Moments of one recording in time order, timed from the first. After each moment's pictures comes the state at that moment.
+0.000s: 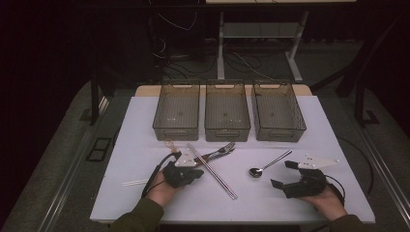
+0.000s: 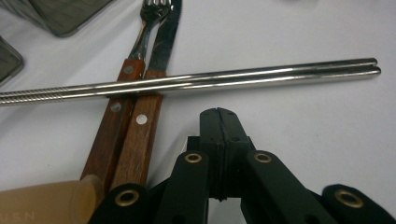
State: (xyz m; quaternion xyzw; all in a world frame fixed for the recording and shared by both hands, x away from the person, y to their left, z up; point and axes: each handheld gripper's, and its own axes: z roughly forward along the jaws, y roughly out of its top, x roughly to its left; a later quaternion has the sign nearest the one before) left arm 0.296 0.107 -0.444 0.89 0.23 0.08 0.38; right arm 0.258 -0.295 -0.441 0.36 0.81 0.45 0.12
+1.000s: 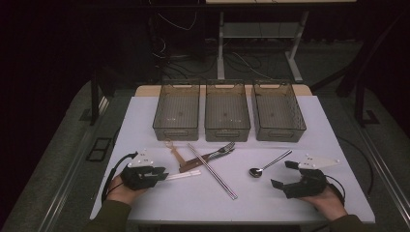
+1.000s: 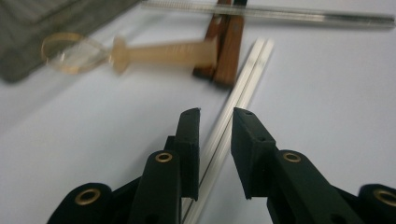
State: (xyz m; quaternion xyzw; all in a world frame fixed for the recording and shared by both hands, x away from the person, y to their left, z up) left arm 0.279 0.221 -0.431 0.88 0.29 0.10 0.37; right arm 0.258 -0.295 -0.441 0.36 0.81 0.45 0.12
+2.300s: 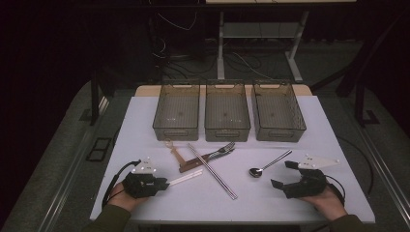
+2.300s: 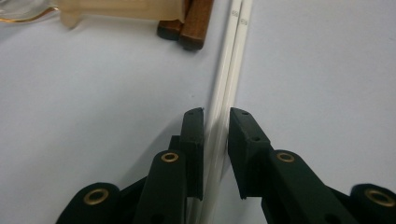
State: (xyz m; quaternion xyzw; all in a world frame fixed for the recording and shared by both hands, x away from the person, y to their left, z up) left arm 0.266 0.207 -0.441 0.89 0.29 0.05 0.35; right arm 0.258 -0.295 -0.441 0.37 0.81 0.45 0.12
